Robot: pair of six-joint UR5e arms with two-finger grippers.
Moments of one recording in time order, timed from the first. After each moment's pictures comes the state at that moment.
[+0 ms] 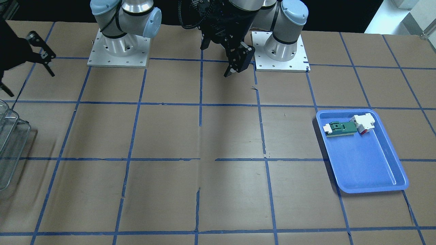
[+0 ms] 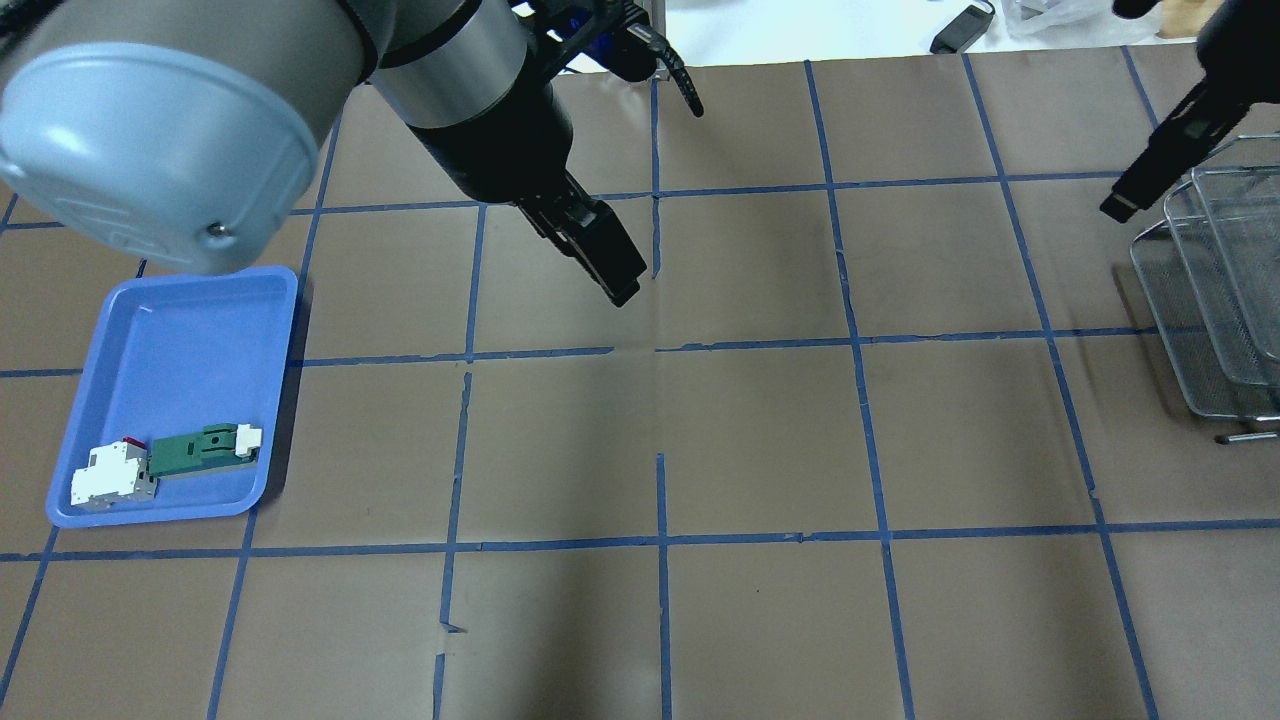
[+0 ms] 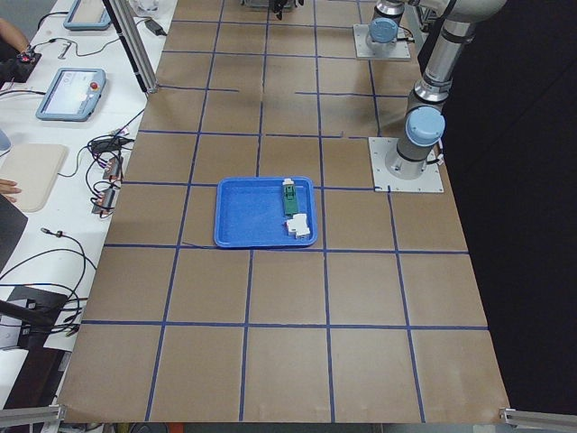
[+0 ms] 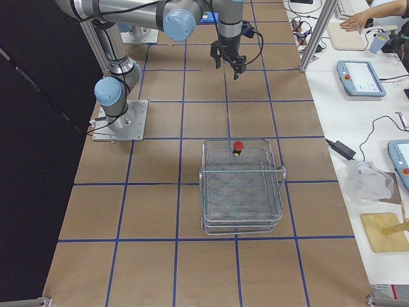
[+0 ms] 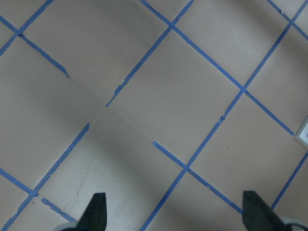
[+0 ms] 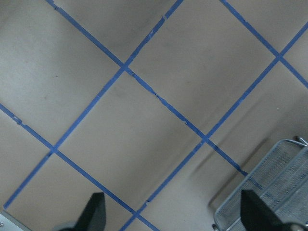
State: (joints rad) left arm -1.85 -1.61 -1.45 -1.60 1.33 0.58; right arm 1.34 -1.60 1.53 -1.55 -1.57 -0.94
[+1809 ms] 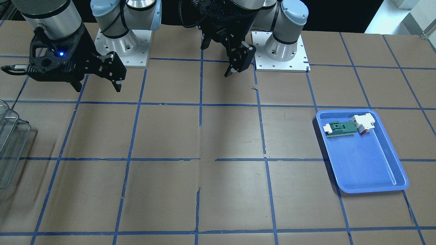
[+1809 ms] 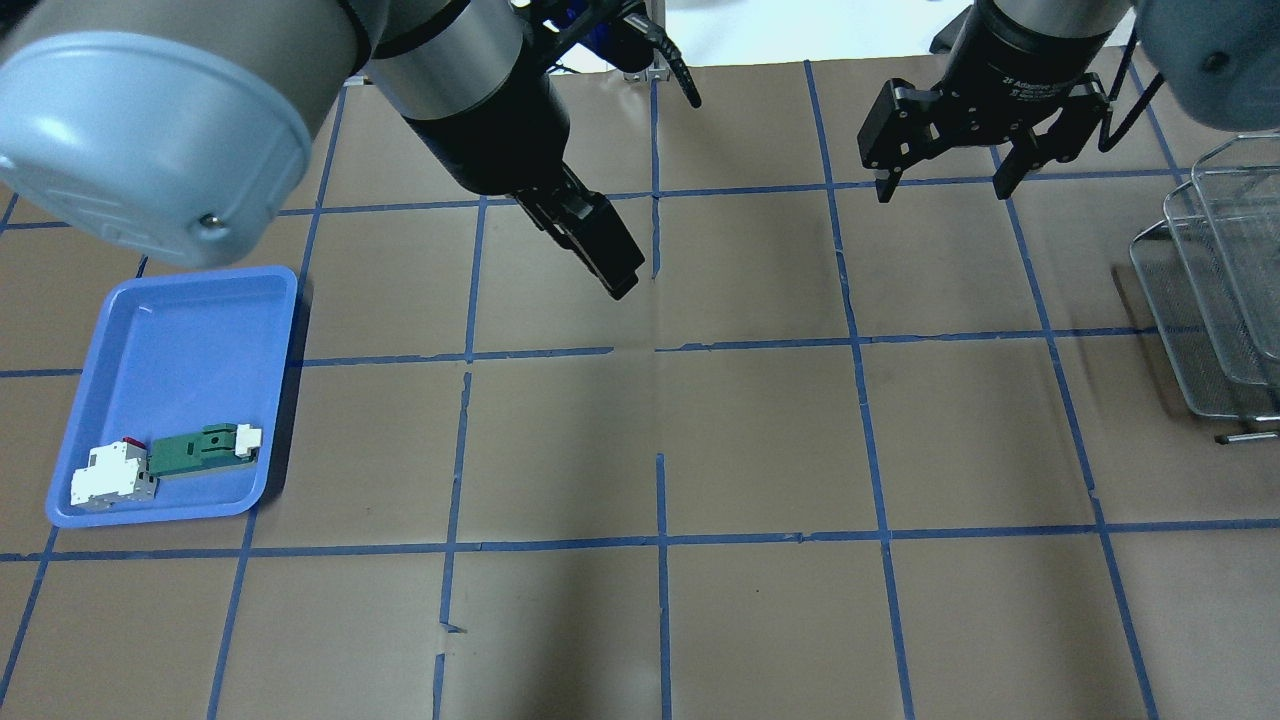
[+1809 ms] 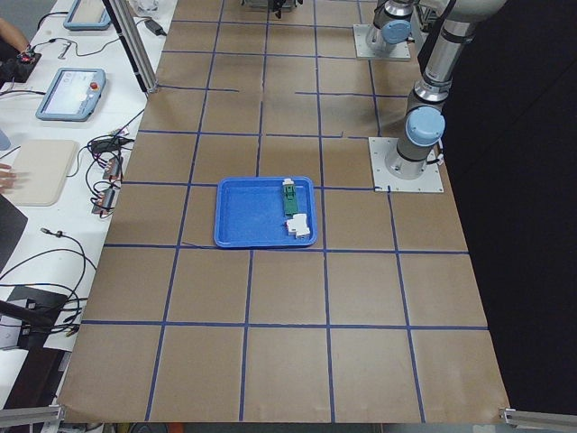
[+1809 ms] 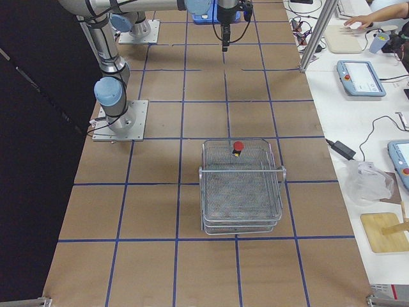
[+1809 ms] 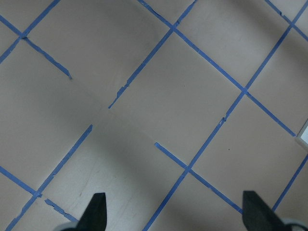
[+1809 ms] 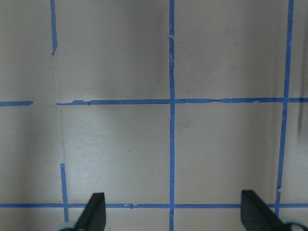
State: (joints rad) left arm -1.85 -1.61 -1.44 -1.60 1.32 0.59; right arm 1.57 -1.53 1.49 -1.54 -1.54 0.00
